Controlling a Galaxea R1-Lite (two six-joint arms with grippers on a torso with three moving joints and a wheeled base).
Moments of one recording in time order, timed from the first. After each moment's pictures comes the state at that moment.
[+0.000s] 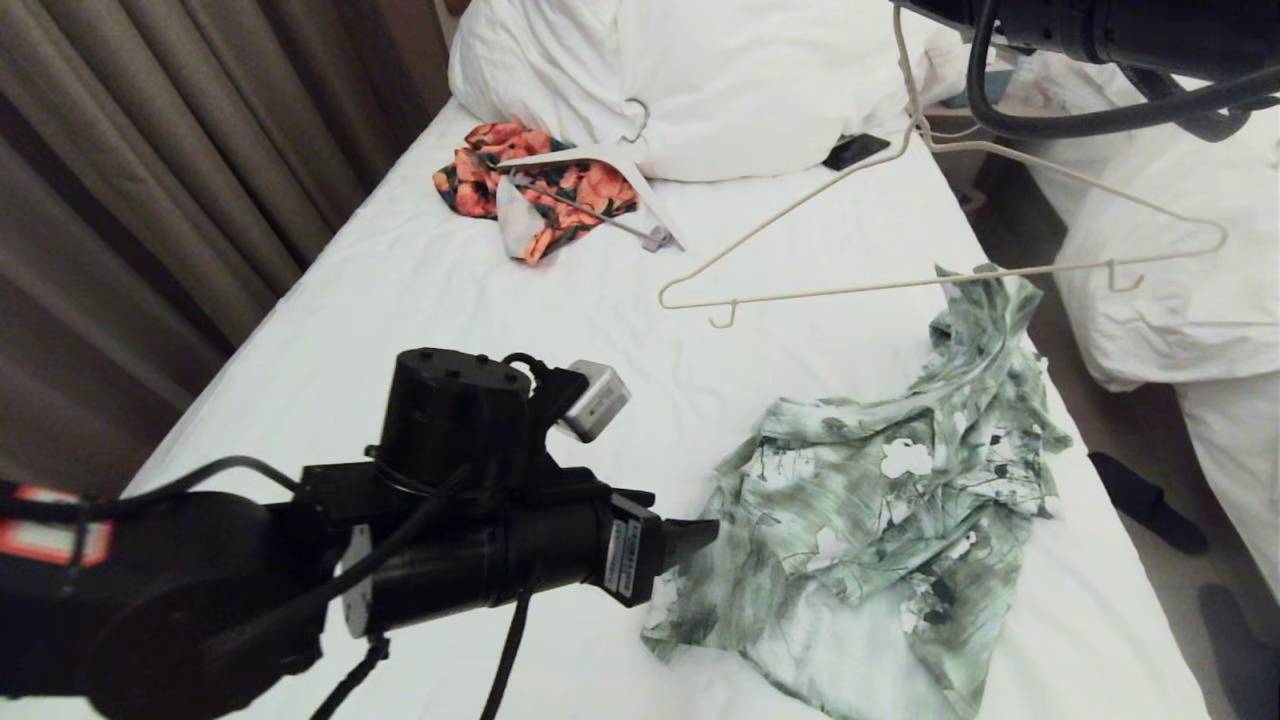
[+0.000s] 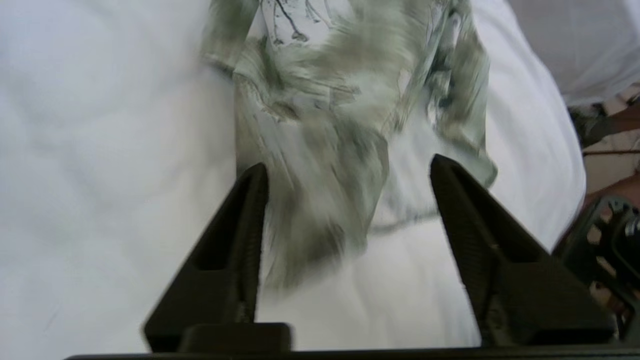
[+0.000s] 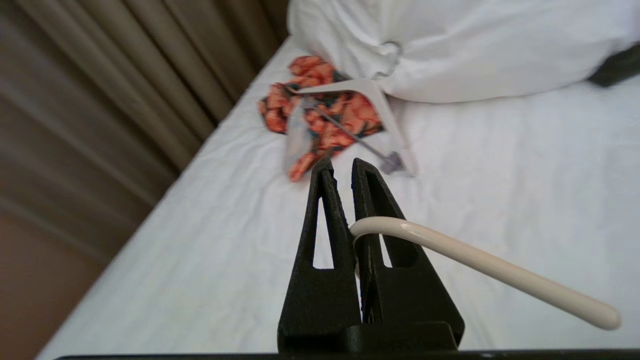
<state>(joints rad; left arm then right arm) -0.78 1.61 -0.81 -0.35 -0.08 -0.16 0.60 1.77 -1.96 -0.03 -0.15 0.15</state>
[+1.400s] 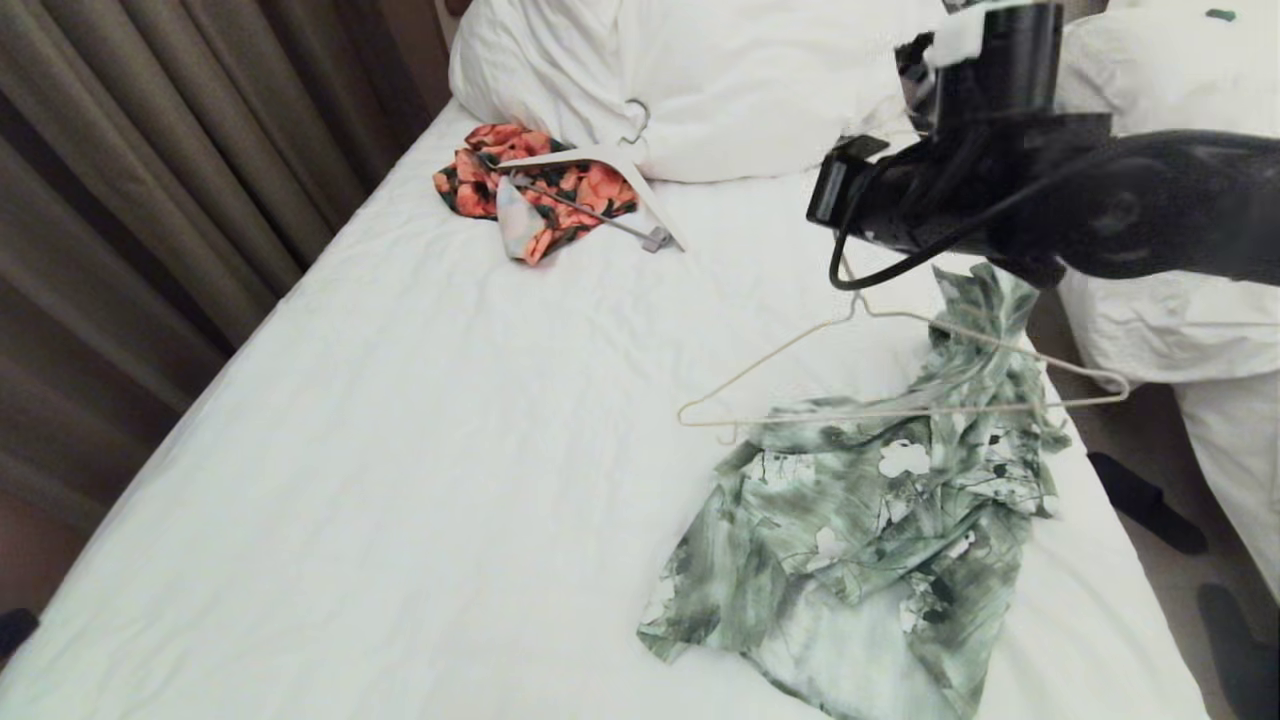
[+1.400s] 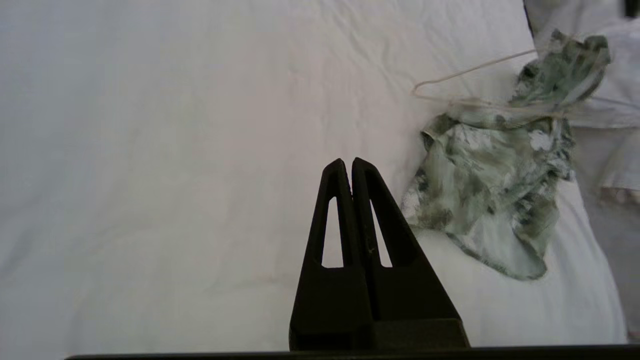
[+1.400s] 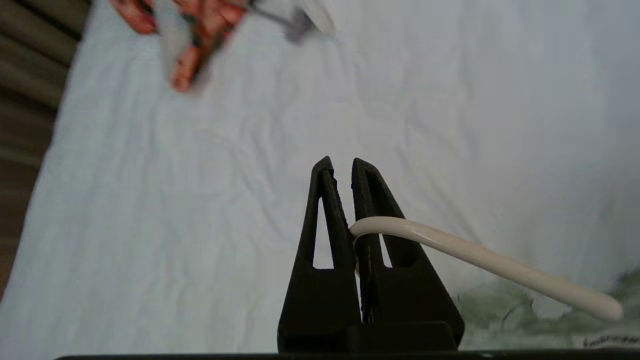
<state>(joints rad) -0.15 0.44 -0.56 0.24 -0.06 -0.33 0.48 2.02 -1.97 0.10 -0.20 0.42</state>
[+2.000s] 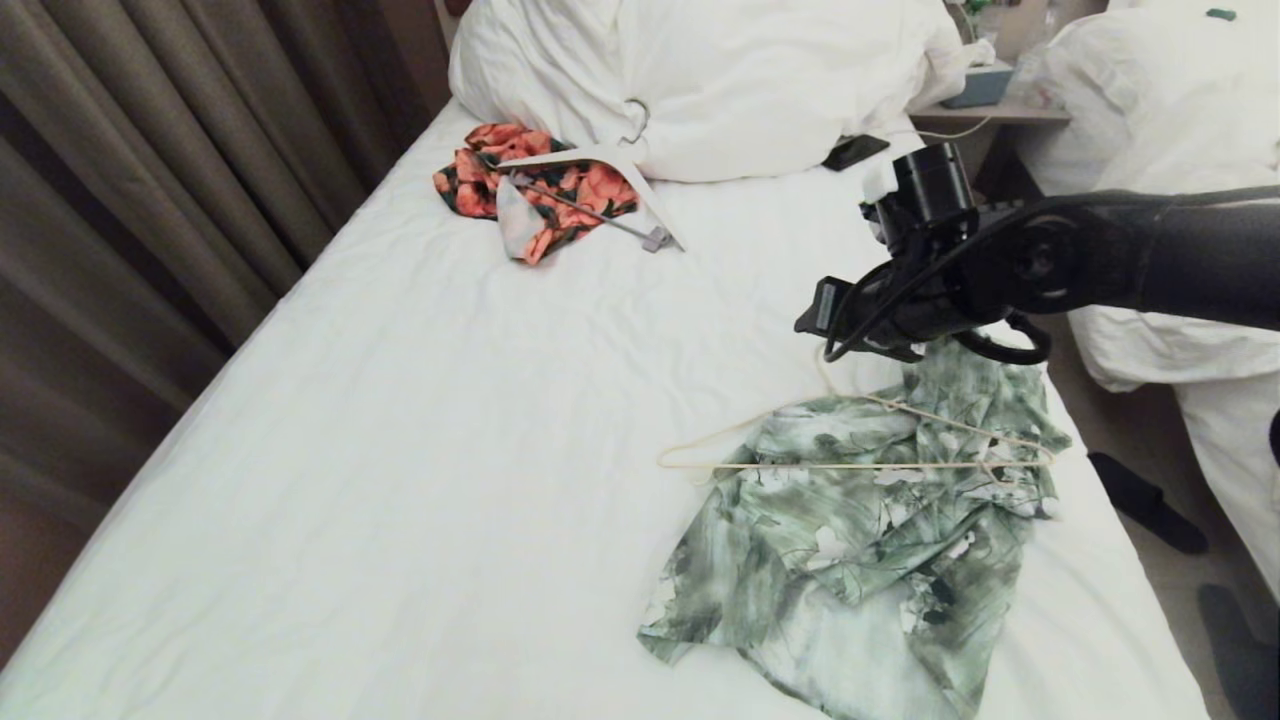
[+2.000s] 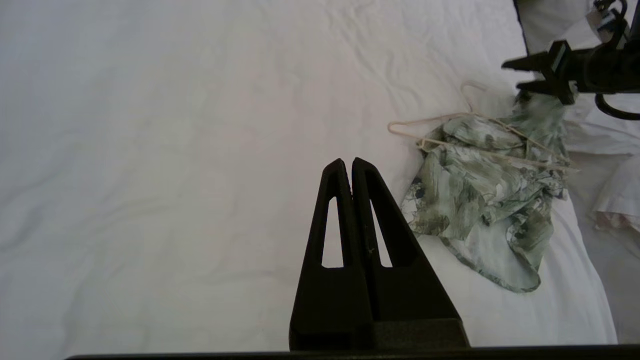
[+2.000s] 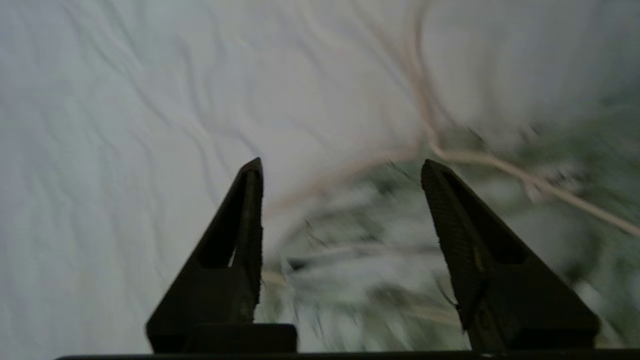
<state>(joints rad) -0.03 0.33 -0.56 0.28 -0.13 -0.35 0.45 2.09 -1.97 0.46 -0.18 0.52</state>
